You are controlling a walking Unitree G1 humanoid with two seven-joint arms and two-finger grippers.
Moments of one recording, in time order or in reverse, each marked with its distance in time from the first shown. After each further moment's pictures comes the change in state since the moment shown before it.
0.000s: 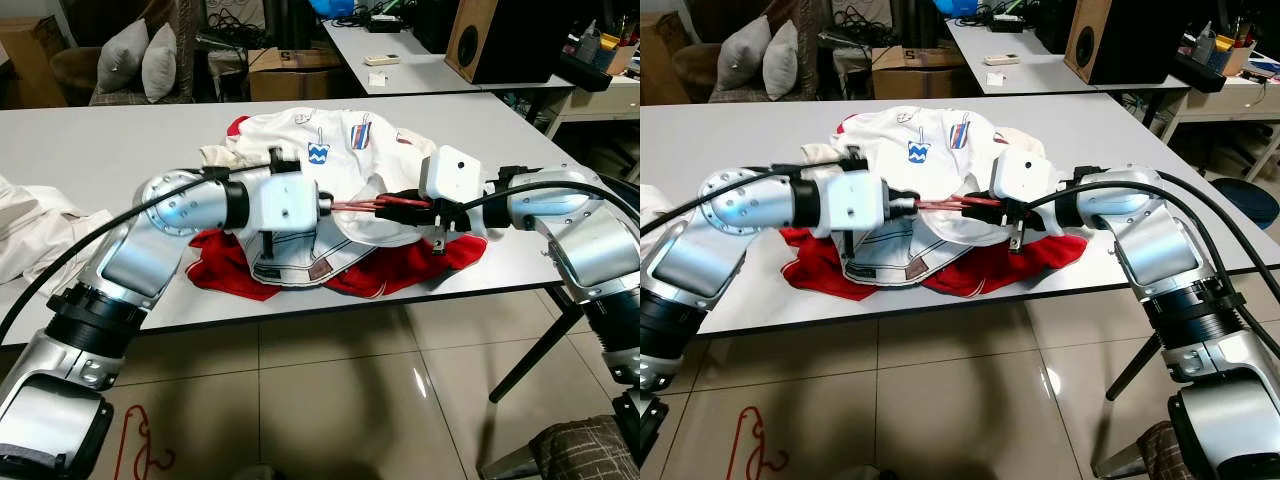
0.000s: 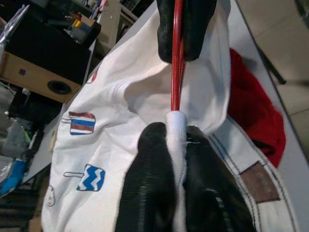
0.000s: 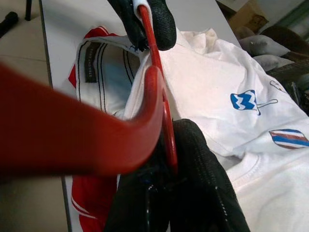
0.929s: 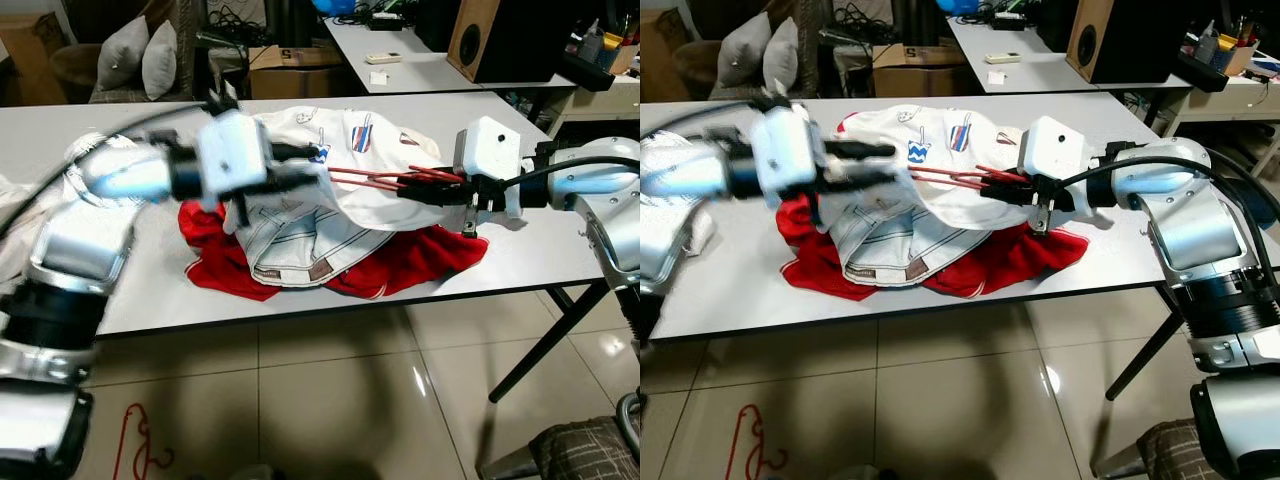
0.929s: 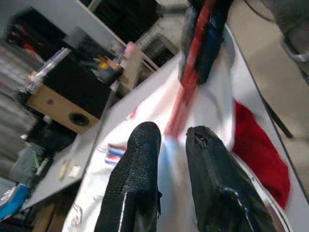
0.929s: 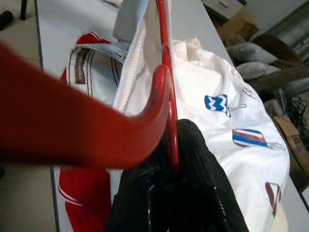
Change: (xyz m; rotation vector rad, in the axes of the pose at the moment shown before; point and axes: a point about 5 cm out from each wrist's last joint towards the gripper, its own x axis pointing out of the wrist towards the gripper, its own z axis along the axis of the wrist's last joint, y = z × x) left arm -0.034 0.022 0.019 -0.059 -0.216 0.100; right arm -0.029 -0.015 0.014 -0.043 -0.019 -0.021
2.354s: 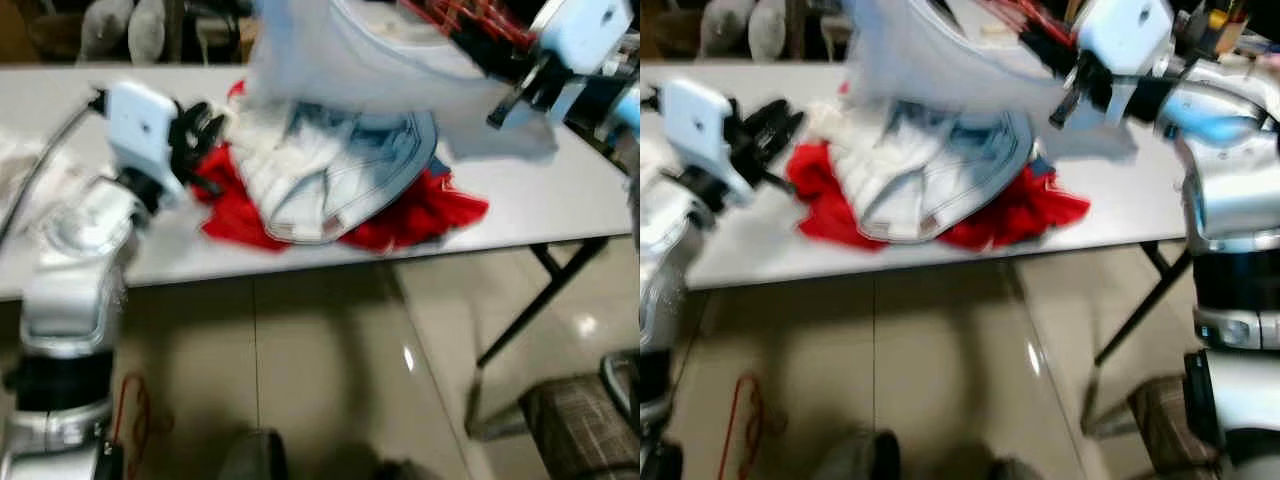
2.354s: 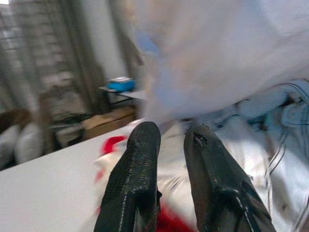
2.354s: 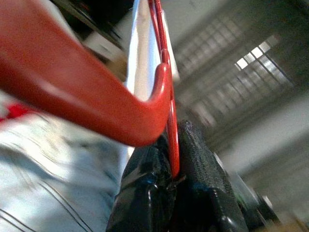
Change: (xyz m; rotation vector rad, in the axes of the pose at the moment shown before) left arm -0.051 0.002 -0.033 -0.462 0.141 0.834; right arm -0.046 -0.048 0.051 -0.129 -0.201 -0.556
